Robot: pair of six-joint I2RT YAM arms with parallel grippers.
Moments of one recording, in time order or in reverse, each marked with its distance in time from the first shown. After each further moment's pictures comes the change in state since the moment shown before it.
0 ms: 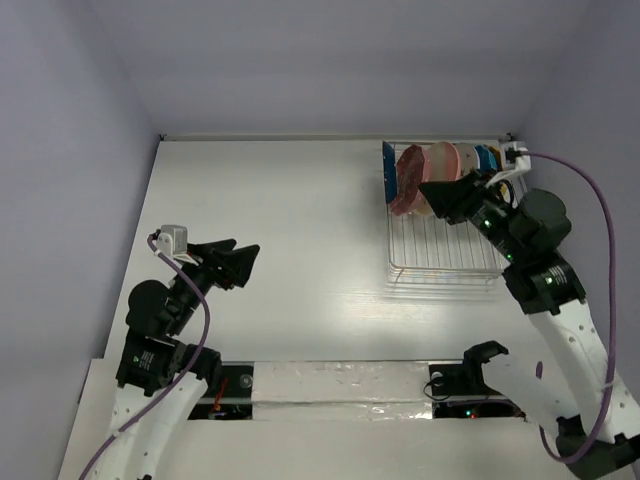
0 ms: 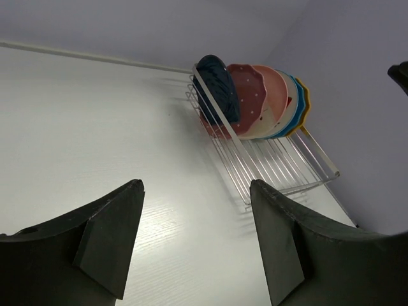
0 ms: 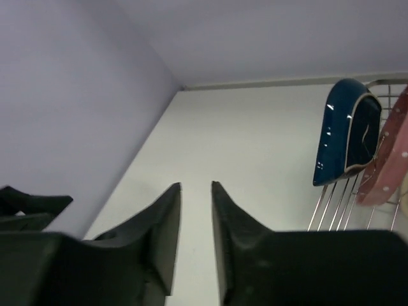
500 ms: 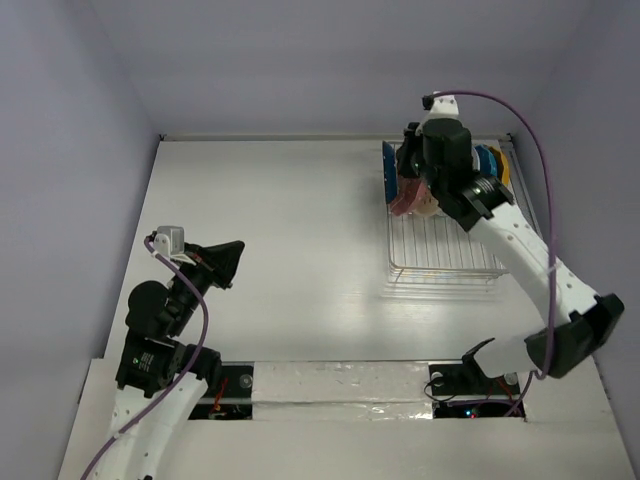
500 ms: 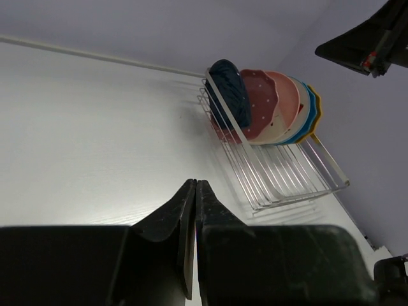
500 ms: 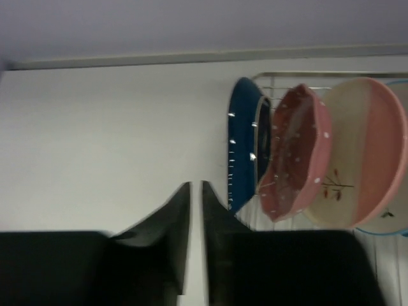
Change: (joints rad) left arm 0.008 -0.008 0.000 -0.016 -0.041 -0.003; right arm 0.227 0.568 0.460 -0.226 0.558 -0.214
